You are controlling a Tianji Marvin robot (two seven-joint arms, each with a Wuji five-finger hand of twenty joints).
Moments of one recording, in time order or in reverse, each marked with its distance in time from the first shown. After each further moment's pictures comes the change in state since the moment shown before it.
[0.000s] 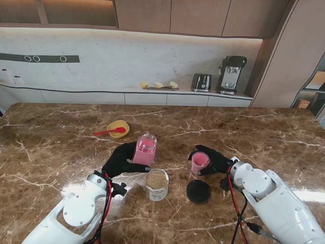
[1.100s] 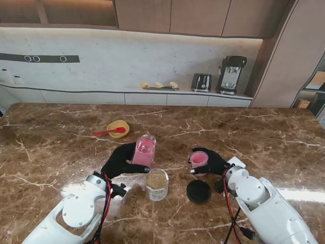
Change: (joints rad) left arm 0.010 0.001 -0.006 -0.006 -0.001 0.009 -0.001; right arm -0.084 -0.041 0.030 -0.083 -0.011 0.048 -0.148; left_hand 0.000 0.000 0.000 0.000 0.000 0.000 0.000 0.010 0.000 0.000 0.000 0.005 0.000 0.000 0.000 0.000 -0.001 0.000 0.000 0.000; right_hand 0.056 0.159 -0.304 -0.122 0.122 -0.019 0.327 -0.165 0.173 -0.061 0.220 -0.038 0.015 0.027 0.165 0.029 0.060 0.078 0.036 0.037
